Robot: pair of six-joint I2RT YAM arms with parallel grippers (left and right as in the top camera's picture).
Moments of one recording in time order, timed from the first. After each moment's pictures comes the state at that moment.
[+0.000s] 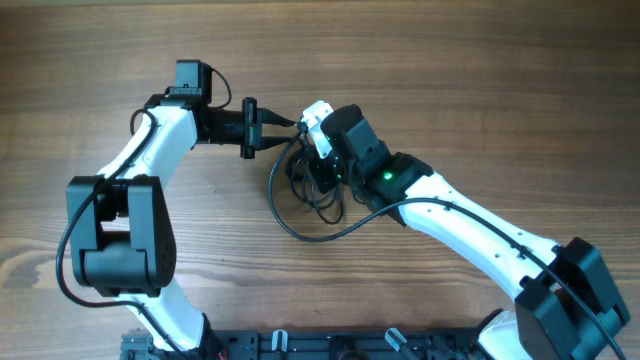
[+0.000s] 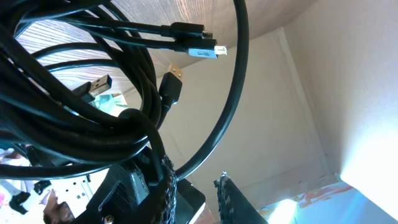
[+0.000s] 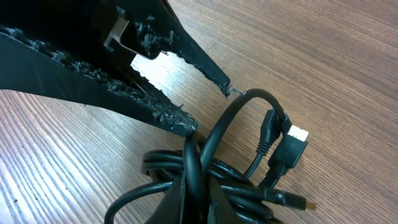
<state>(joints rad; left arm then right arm) -0.04 1.91 1.27 -0.69 1.27 -1.39 0.71 1.63 1.09 -0.24 -0.07 0.09</state>
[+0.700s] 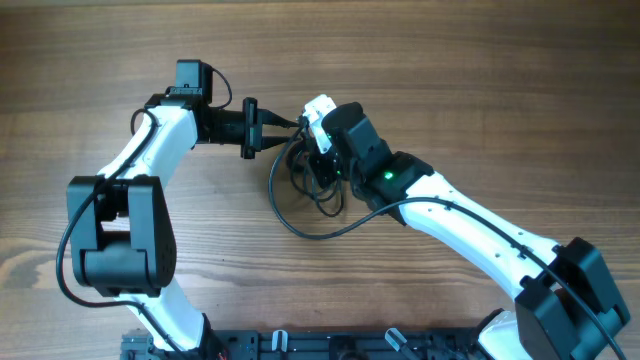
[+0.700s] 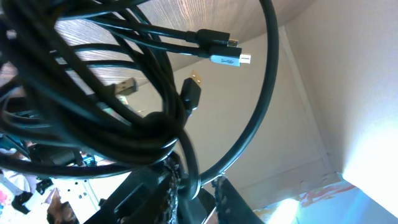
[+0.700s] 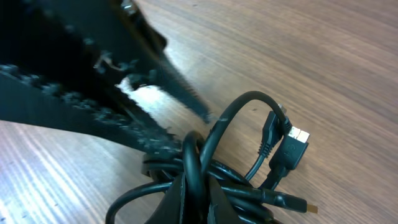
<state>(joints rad) -0.04 1.91 1.27 -0.69 1.27 -1.38 0.71 1.63 1.09 -0.20 -0.04 0.09</state>
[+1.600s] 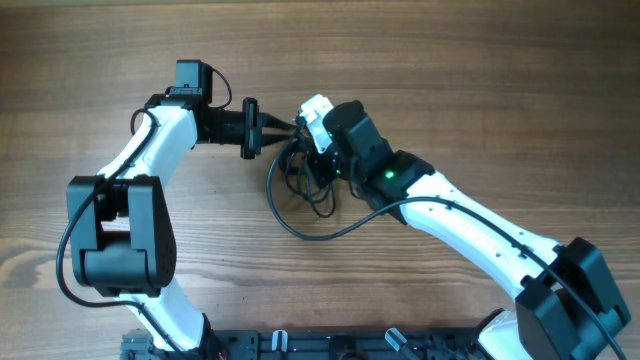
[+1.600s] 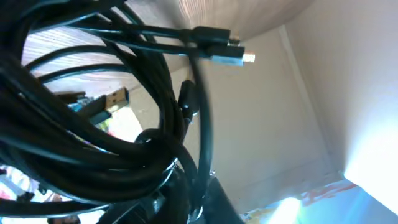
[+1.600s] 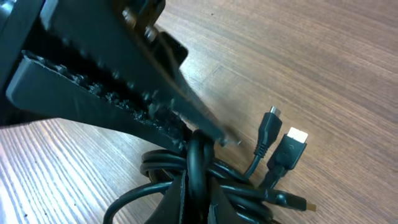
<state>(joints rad) -0.04 1.91 1.27 -0.69 1.27 -1.37 0.70 1.63 1.09 -0.17 -0.10 0.09</state>
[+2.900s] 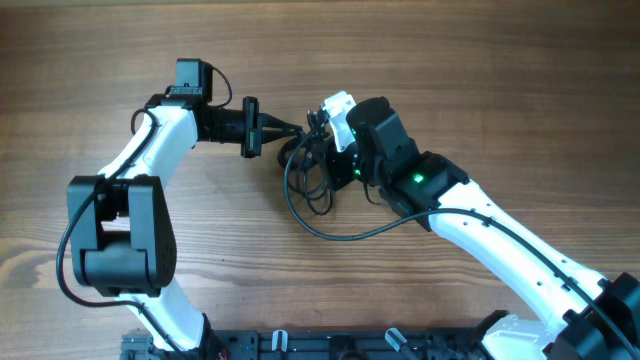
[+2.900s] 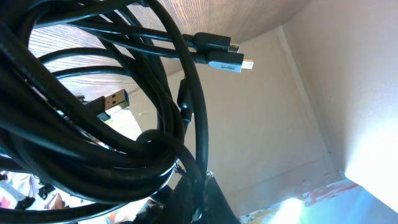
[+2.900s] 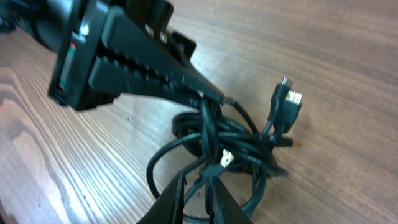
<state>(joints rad) -0.04 1.91 1.27 -0.66 1.26 -1.38 0.66 1.49 1.09 -0.34 -0.19 0.21</state>
